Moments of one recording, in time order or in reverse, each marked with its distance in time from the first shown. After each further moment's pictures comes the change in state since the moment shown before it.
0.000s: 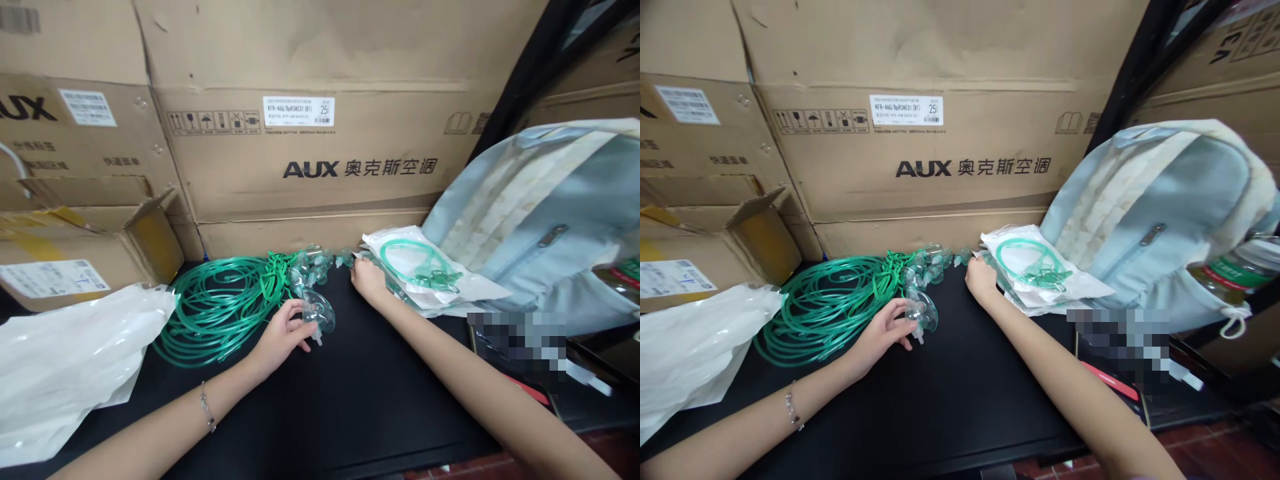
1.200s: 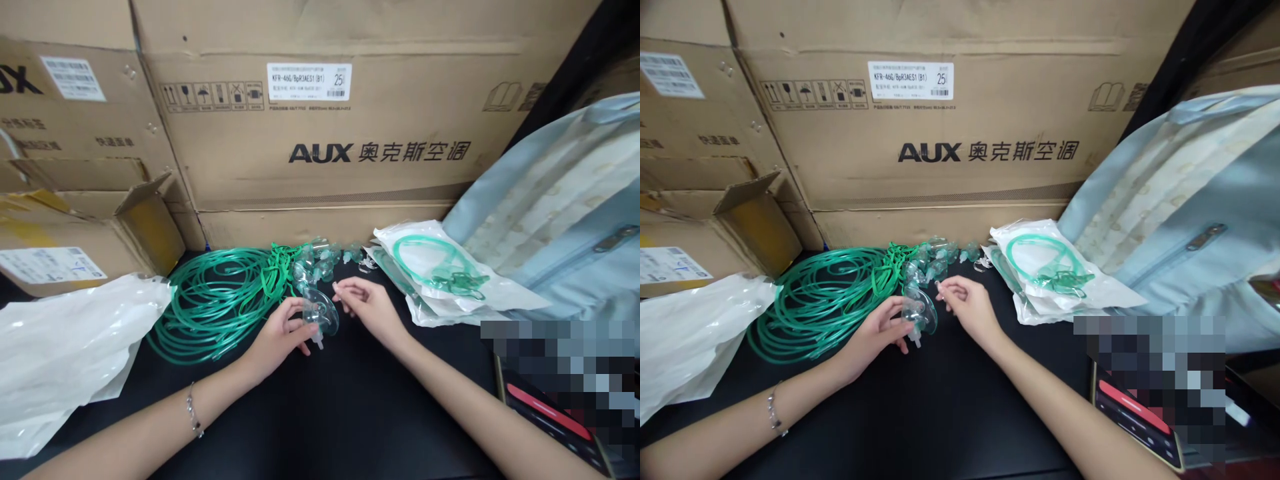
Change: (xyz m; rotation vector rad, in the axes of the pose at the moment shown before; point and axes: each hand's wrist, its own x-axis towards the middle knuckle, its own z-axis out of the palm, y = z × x) left_hand 0.000 0.001 -0.001 -0.030 -0.006 -0.027; right_hand -0.068 -0.018 -0.015 0.977 -0.166 -0.303
